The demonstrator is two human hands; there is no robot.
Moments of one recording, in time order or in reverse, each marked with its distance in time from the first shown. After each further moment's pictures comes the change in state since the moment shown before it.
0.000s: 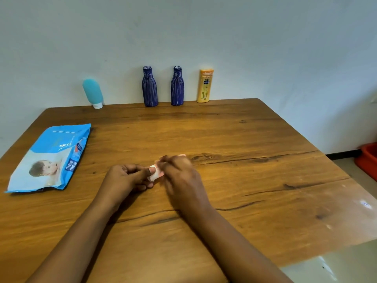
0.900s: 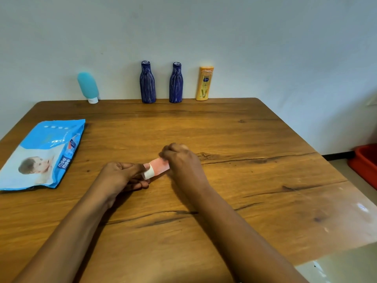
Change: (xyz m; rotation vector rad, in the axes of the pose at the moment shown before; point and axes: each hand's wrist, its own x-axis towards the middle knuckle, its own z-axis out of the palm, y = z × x) left_hand 0.011 0.006 0.000 -0.057 0.002 -0.171; right_hand 0.033 0.018 -0.001 -0.160 -0.226 0.014
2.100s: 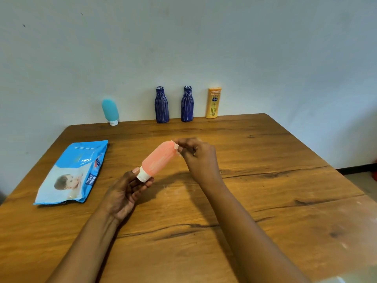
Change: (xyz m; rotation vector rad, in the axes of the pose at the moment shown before) left_hand -0.012 0.004 -0.023 -0.621 -0.049 0.091; right_hand 0.032 -0.012 -0.038 0.604 0.221 0.284
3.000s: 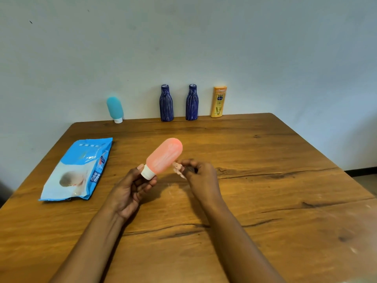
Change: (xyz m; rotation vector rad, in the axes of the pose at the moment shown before) left_hand -0.003 0.002 0.001 -0.005 0.034 -0.043; right_hand -0.031 0.018 0.022 0.203 -0.010 0.345
